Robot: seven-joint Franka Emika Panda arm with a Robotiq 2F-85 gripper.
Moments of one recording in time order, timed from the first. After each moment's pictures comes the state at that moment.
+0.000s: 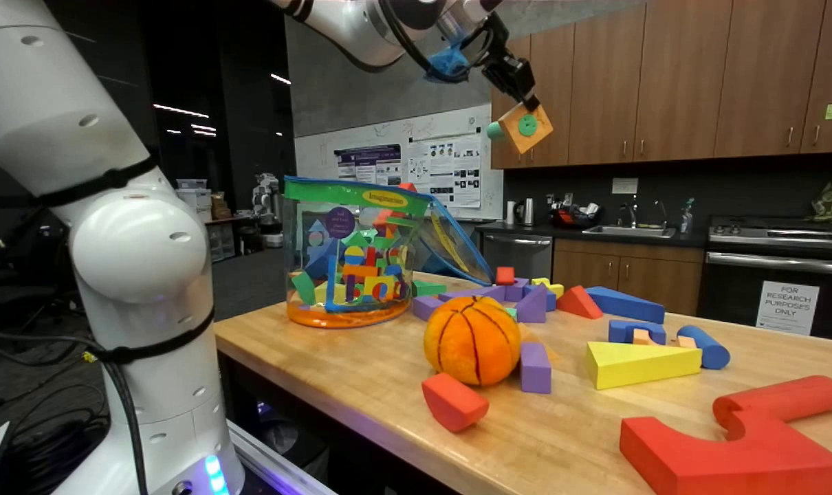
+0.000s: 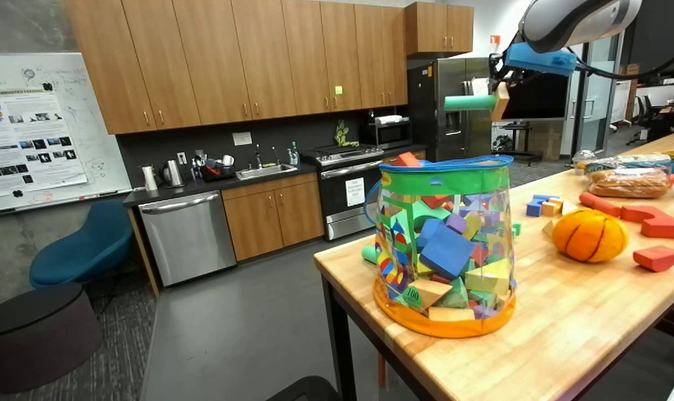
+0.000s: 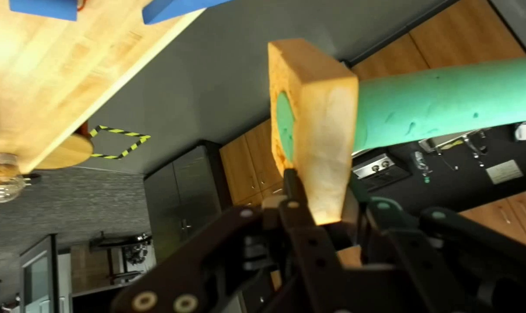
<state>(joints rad) -0.36 -0.46 -0.09 -2.28 -0.18 2.71 0.53</state>
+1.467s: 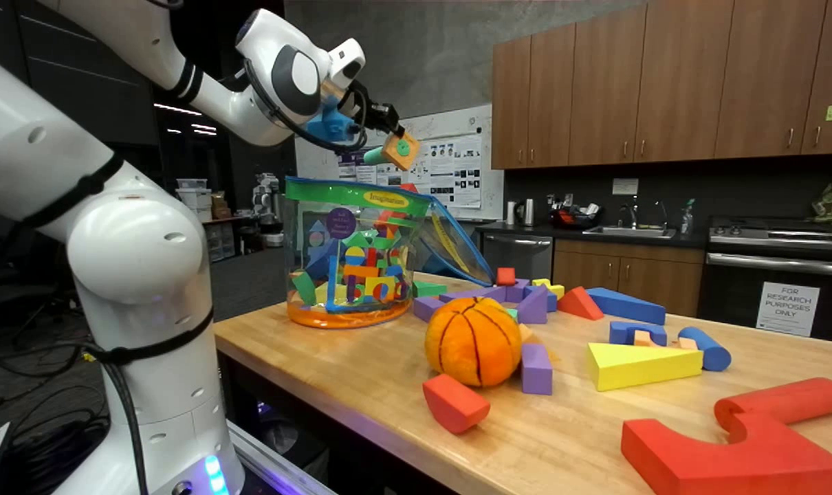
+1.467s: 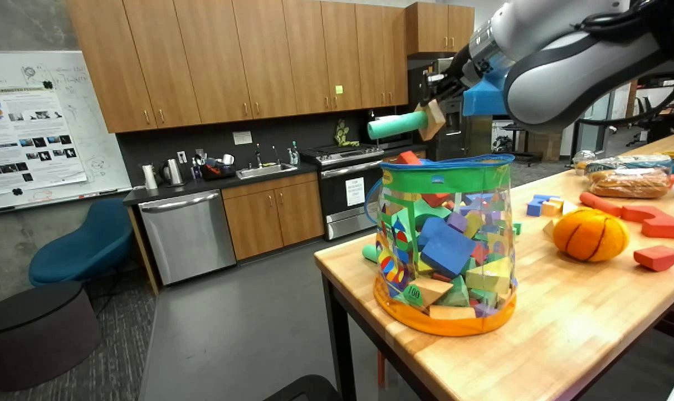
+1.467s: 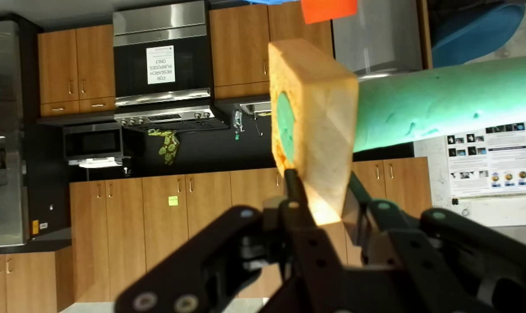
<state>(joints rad) -0.38 -0.77 0.43 -2.71 -0.06 3.17 0.46</state>
